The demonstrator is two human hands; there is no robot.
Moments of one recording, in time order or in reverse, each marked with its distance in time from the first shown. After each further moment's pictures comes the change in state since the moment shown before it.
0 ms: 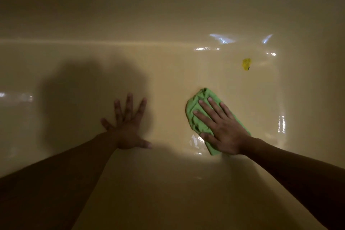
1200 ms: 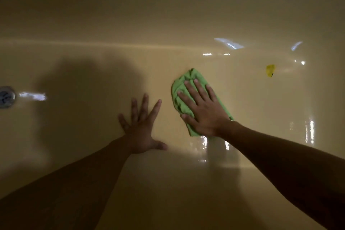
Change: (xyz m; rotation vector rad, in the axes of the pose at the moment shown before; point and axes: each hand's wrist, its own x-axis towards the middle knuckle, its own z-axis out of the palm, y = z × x) left_hand 0.005 -0.033 0.001 -0.059 0.139 0.123; right_hand 0.123 -0.064 -0.021 -0.037 0.072 0.026
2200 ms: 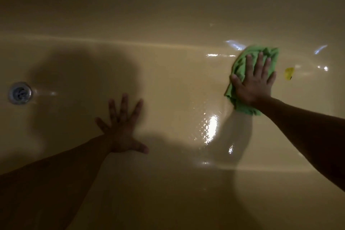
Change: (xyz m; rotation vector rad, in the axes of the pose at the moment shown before) left_hand -0.022 -0.093 -0.027 0.014 -0.080 -0.158; right_hand 0.030 0.085 -0.026 0.201 0.114 0.728
